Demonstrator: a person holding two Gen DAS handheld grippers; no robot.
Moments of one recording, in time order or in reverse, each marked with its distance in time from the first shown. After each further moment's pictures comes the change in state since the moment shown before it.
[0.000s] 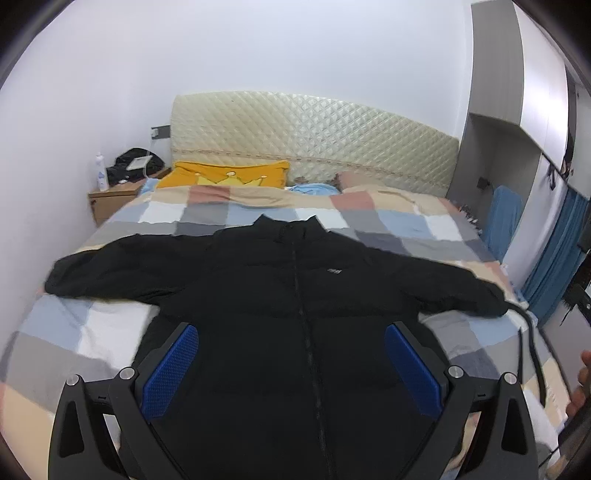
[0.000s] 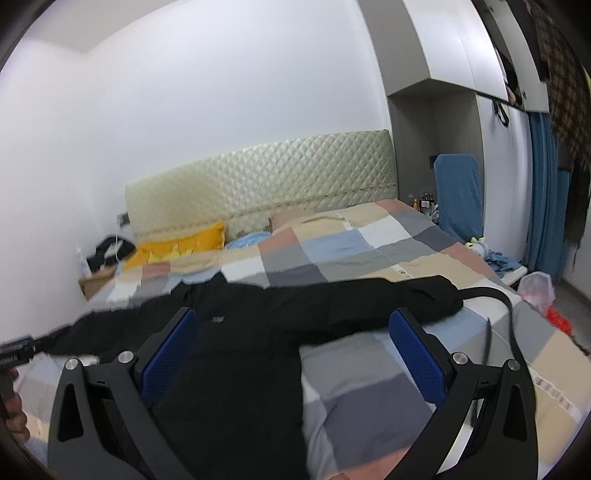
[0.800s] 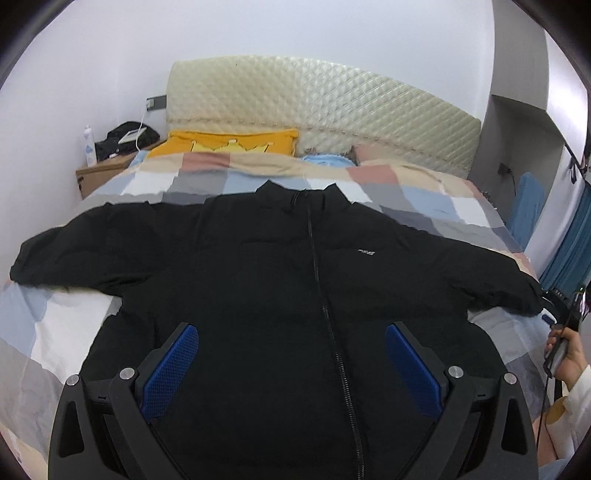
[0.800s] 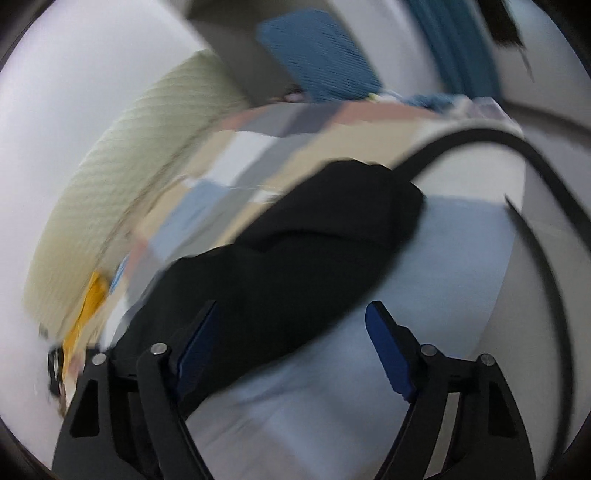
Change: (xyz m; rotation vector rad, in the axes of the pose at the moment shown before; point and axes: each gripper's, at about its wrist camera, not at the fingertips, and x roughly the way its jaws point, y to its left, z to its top) left arm 0.153 0.030 -0.024 -0.016 0.075 0.039; right arm 0.277 -0.270 -0.083 0.627 0.198 -0.271
